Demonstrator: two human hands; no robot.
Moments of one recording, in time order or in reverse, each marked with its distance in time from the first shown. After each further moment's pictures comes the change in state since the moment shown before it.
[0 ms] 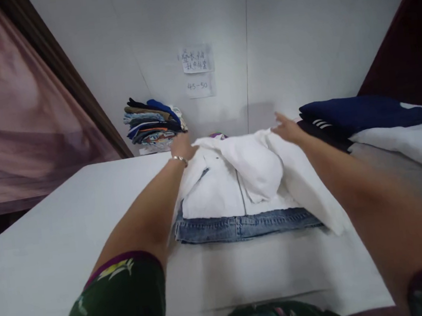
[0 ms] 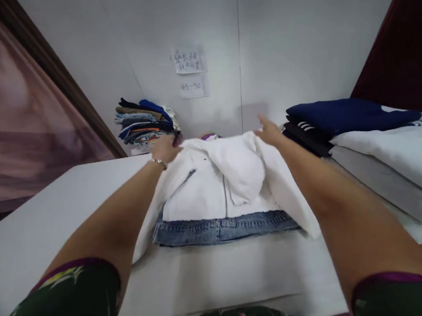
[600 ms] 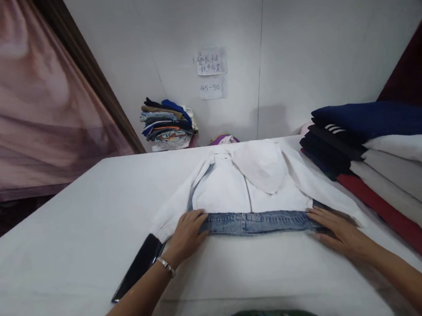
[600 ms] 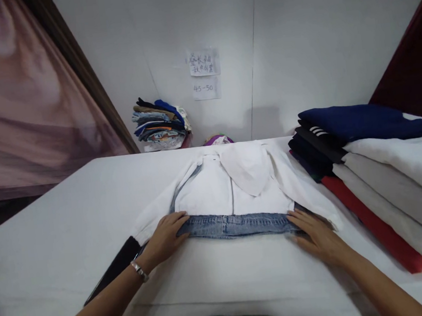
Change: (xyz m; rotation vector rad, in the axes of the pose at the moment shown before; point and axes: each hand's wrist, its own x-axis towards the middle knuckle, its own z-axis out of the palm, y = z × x) left_hand -0.255 -0.070 0.060 -0.096 -0.231 0.392; right_hand -0.310 0.040 -0.023 -0.098 -0.512 -0.133
